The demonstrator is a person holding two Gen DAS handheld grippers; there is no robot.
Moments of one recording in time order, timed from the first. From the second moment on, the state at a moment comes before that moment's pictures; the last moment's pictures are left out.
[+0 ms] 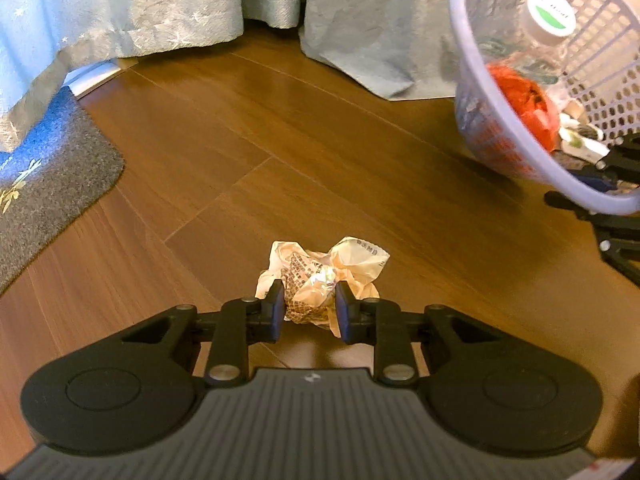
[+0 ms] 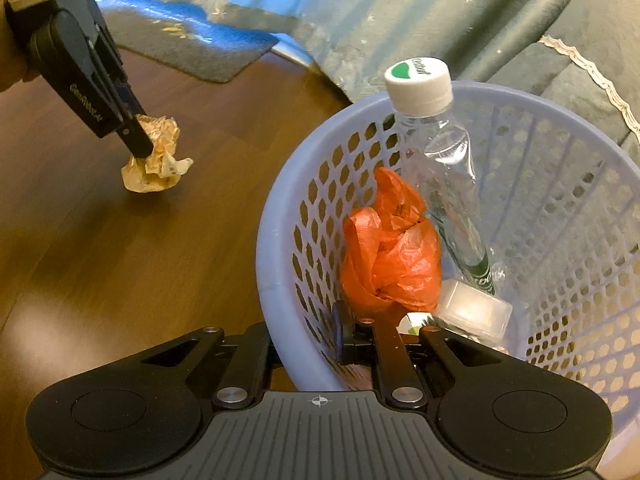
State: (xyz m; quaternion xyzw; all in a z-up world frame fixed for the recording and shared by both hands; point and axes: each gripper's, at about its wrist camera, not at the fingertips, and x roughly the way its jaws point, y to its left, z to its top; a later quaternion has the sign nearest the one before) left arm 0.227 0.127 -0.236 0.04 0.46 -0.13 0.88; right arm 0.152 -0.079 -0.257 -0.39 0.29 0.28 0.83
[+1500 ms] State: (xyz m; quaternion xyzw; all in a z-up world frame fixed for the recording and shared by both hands) left arm 0.111 0.115 -0.144 -0.04 0.47 -0.12 0.87; right arm 0.063 -0.082 -0.202 -0.40 0.34 0.40 0.75
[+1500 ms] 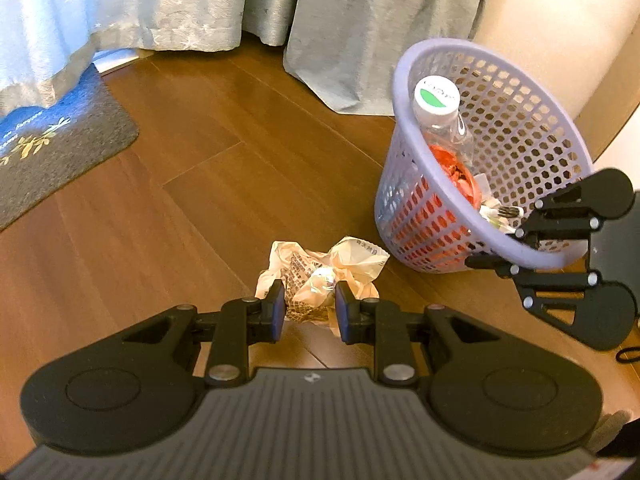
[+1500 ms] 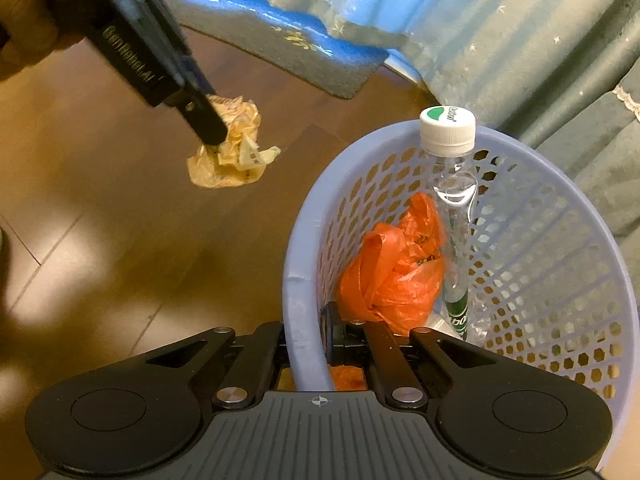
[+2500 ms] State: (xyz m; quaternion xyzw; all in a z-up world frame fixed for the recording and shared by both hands) left arm 0.114 0.093 -0.103 -0.03 0.45 -0.16 0.88; right arm 0.075 -0.100 -0.181 -0.36 0.34 0.37 0.78
